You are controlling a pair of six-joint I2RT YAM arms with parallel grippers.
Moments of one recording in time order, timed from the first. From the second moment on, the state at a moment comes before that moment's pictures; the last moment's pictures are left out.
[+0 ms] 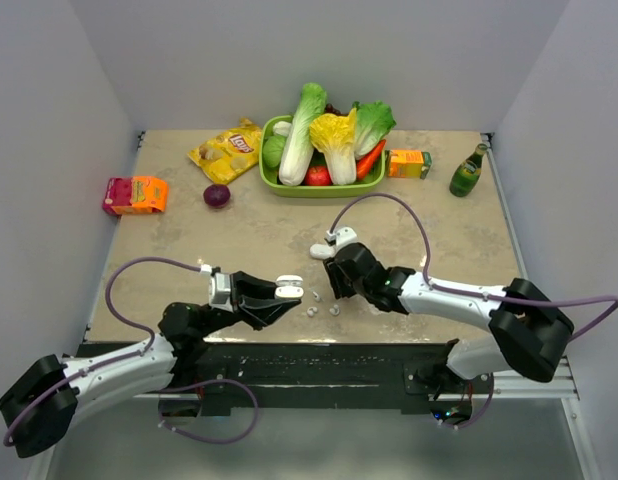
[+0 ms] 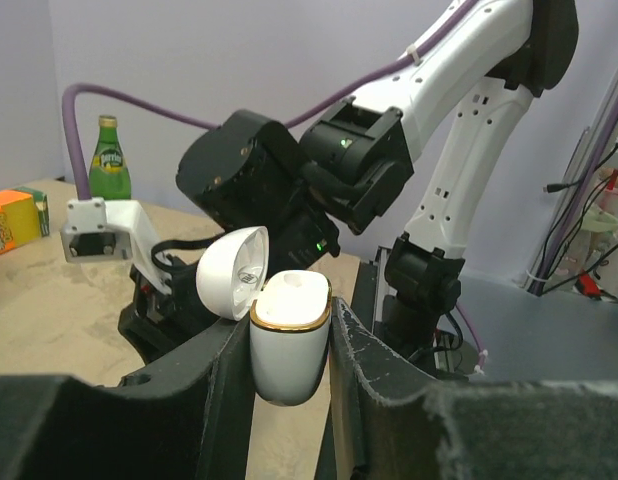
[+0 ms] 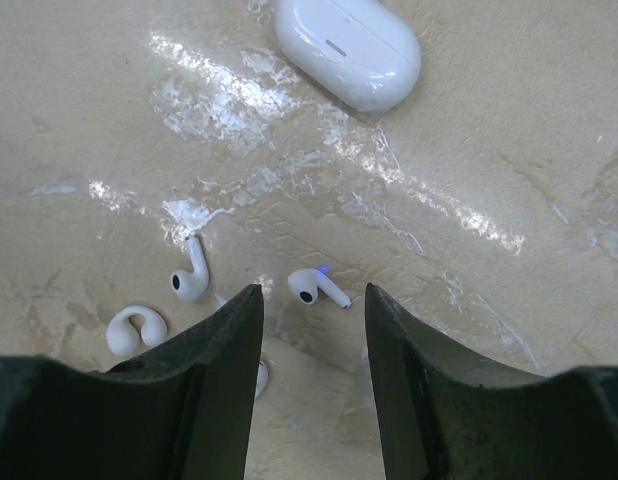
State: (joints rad) left arm -0.88 0.72 0.05 1.14 0.37 -0.36; right arm 0.91 1.37 0.67 -0.10 0.27 0.34
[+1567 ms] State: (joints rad) left arm -0.88 0.81 0.05 1.24 0.37 -0.39; right arm 0.93 1.54 0.74 -0.17 0.23 0.48
